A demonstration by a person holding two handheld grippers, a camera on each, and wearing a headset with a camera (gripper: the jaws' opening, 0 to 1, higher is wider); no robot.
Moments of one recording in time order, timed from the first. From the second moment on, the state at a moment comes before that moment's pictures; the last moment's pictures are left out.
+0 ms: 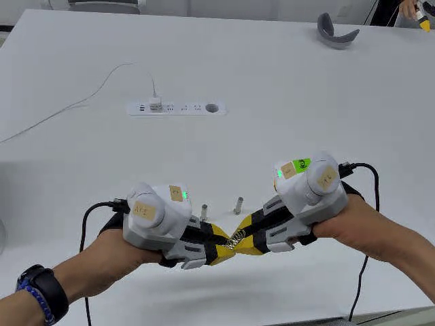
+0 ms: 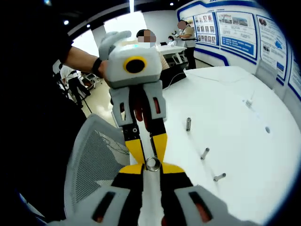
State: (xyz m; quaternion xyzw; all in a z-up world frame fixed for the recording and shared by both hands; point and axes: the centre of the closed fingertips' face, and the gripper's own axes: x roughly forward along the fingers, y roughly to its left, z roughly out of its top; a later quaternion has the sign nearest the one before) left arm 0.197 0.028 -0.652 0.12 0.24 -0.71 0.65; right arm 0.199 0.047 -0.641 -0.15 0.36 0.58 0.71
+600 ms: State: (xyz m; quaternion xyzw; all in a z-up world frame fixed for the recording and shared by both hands) left arm 0.189 0.027 -0.654 0.13 0.23 -0.72 0.64; right arm 0.191 0.051 -0.643 -0.17 0.37 0.61 0.68
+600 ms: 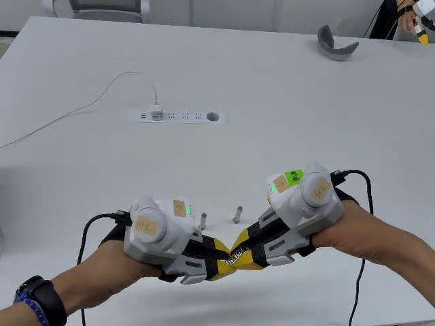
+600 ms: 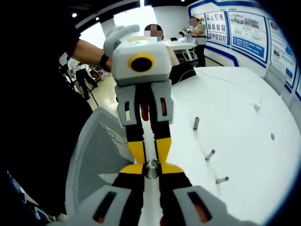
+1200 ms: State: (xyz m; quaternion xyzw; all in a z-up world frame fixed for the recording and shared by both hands) left arm 0.183 0.015 -0.662 0.12 0.24 -0.73 0.63; right arm 0.183 0.032 -0.650 -0.15 0.38 0.57 0.71
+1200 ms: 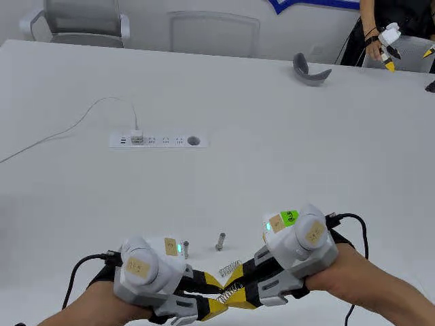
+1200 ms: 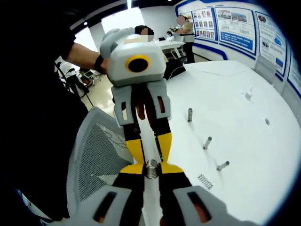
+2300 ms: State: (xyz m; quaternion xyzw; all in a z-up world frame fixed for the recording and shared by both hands) left arm 0.232 0.079 -0.689 0.11 0.27 -0.60 0.74; right arm 0.211 0.008 -0.677 -0.15 0.40 0.49 0.75
